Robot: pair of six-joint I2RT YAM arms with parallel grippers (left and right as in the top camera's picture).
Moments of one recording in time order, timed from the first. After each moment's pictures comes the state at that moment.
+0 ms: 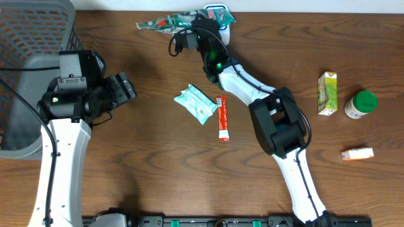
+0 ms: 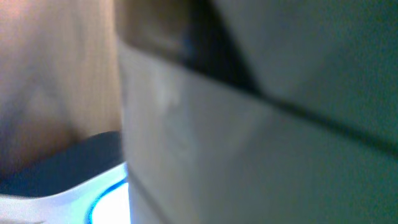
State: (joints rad) left arm 0.07 1.34 1.26 -0.95 0.16 -0.43; right arm 0.51 2.50 1.90 0.34 0.29 -1.50
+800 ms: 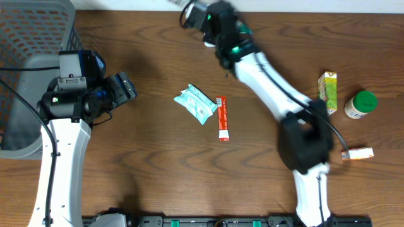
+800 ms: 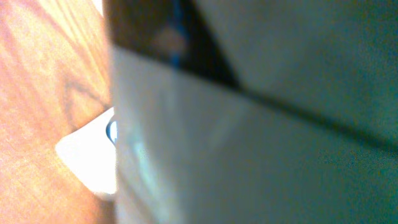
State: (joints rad) left arm 0.07 1.34 1.26 -0.95 0.16 -0.43; right arm 0.49 2.17 1.89 -0.21 0.30 -0.83
